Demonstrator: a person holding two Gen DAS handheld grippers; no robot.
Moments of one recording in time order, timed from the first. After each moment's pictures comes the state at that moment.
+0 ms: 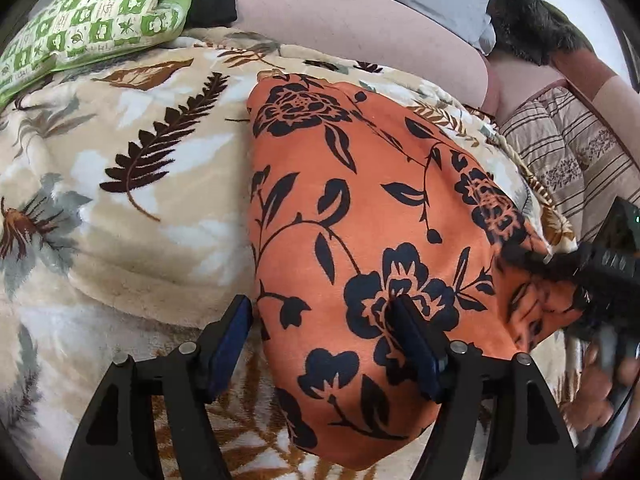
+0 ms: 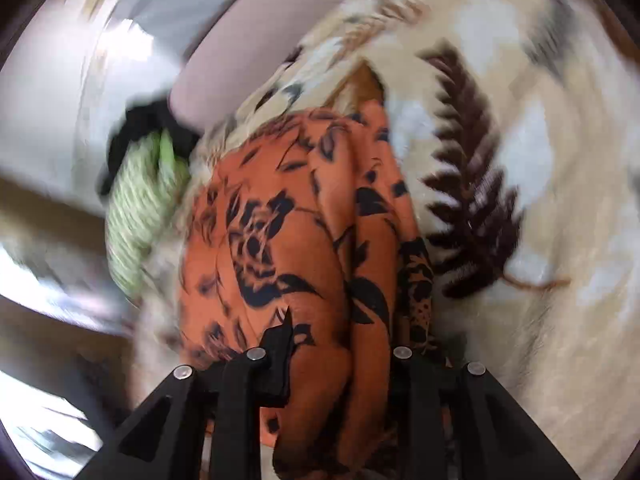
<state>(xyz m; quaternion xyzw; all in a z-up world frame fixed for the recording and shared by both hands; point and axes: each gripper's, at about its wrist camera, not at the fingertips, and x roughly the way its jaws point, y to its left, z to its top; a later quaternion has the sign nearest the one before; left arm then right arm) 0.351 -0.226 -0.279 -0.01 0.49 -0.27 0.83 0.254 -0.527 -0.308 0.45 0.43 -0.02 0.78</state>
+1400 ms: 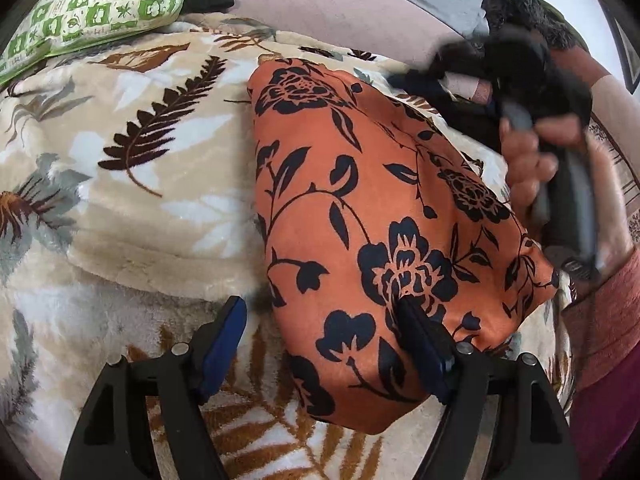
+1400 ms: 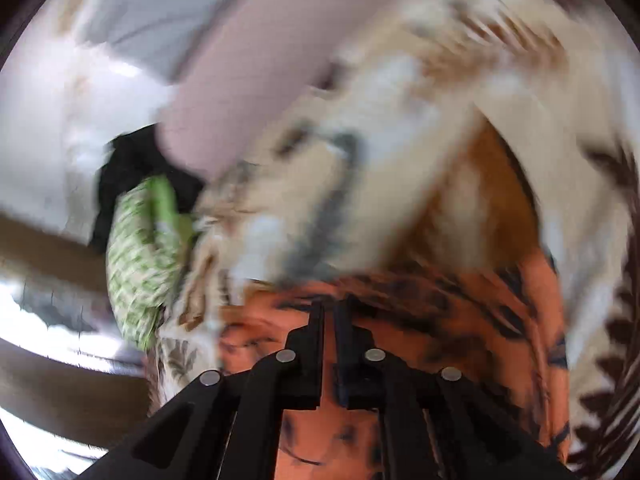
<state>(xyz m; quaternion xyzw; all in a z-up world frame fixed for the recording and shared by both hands) 0.348 -0.218 -0.281 -0.02 0.51 -0.29 0.81 0.430 -0.516 -0.287 0.42 0.42 -0.01 0.81</state>
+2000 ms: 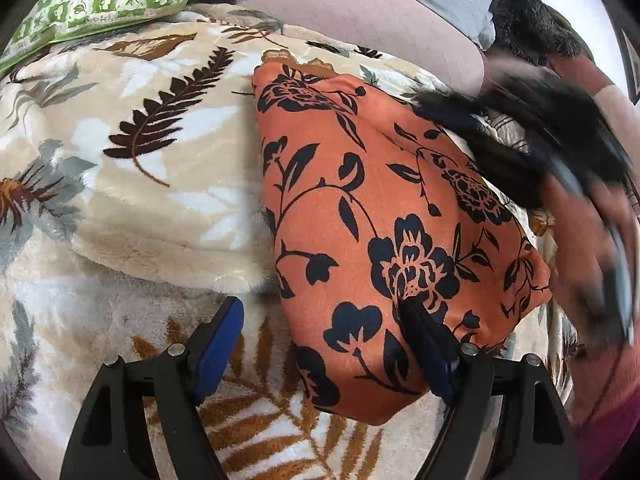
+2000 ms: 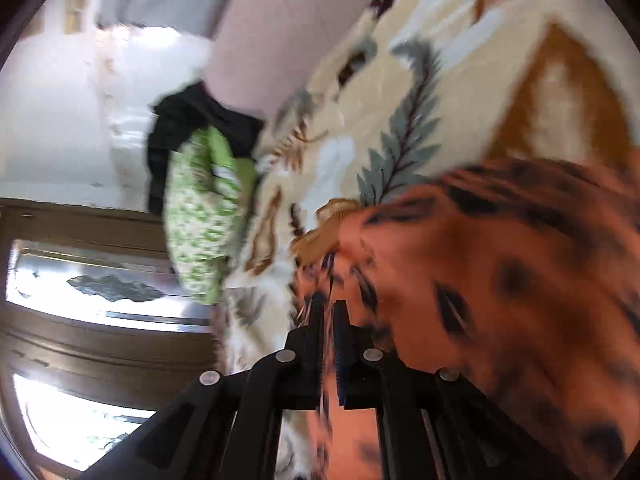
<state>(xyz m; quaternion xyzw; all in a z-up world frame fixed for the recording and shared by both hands) 0.352 -0.210 -0.284 -0.03 0.52 -0.29 0.80 0.416 -0.491 -0.302 0.50 0.43 0.11 0.74</state>
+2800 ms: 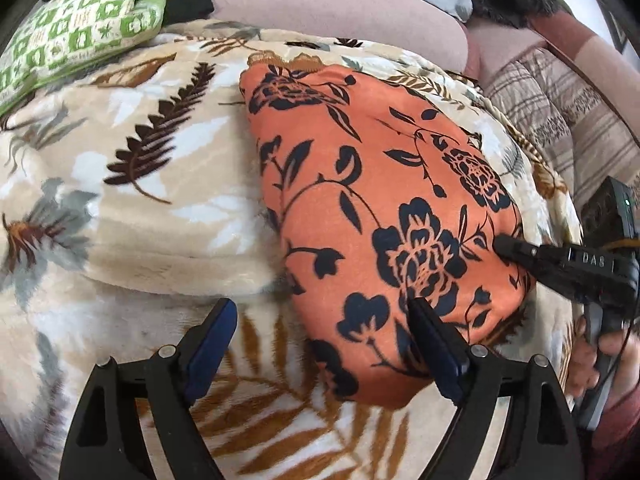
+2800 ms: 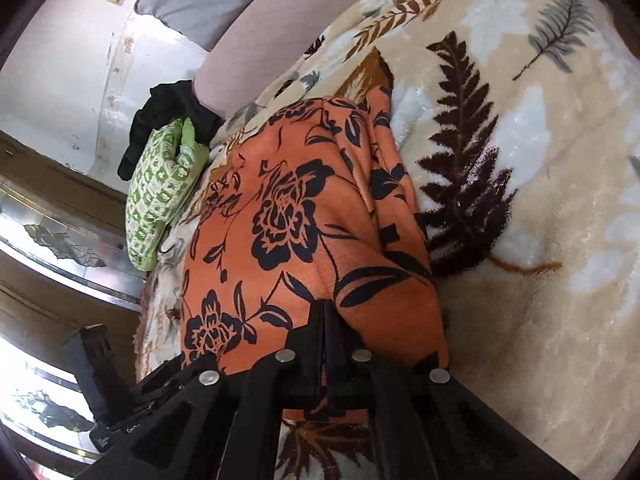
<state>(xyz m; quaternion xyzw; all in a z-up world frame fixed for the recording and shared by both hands) 0.348 -0.210 -0.283 0.05 0.50 -0.31 0.81 0.238 -0.524 -0.326 0.40 0.43 0.03 0.81</state>
